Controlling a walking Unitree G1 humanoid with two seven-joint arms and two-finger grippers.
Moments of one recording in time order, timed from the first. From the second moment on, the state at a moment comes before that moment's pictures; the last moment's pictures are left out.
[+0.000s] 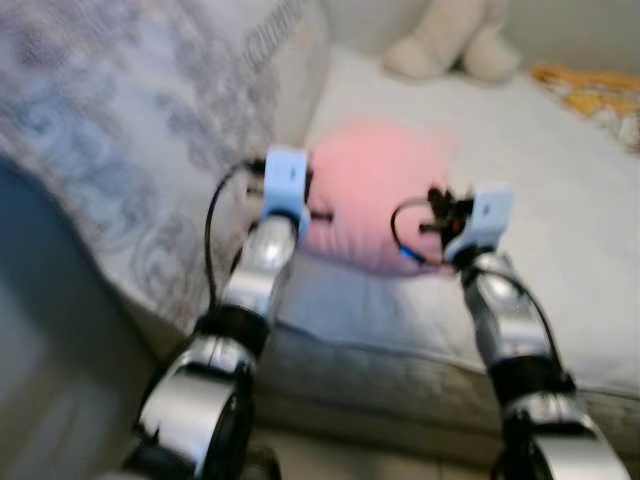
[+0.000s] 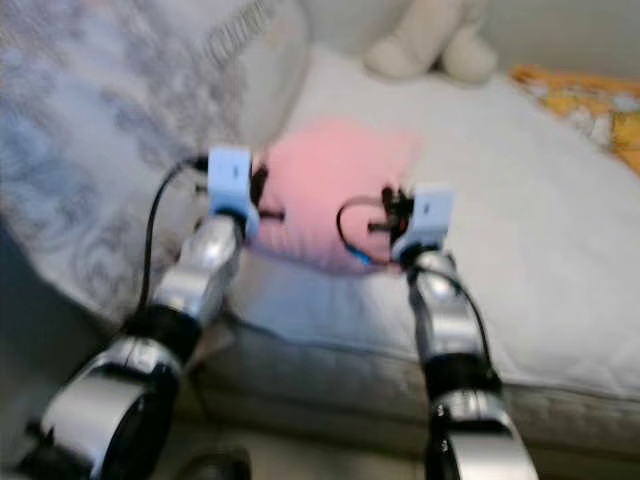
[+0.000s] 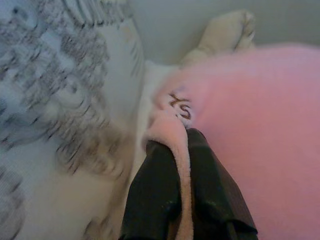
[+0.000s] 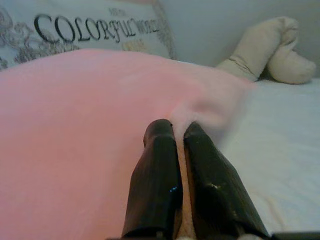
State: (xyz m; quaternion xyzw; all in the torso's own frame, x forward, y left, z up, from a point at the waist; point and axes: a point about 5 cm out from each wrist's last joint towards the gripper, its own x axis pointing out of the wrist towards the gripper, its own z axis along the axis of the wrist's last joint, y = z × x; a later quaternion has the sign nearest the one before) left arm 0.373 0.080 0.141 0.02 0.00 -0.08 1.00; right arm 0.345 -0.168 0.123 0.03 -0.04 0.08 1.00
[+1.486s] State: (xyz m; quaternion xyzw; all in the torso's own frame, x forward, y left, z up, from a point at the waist) left arm 0.382 0.100 0.156 0.02 -0.02 -0.06 1.00; right arm 0.342 -0.158 0.141 0.03 -0.09 0.07 0.99
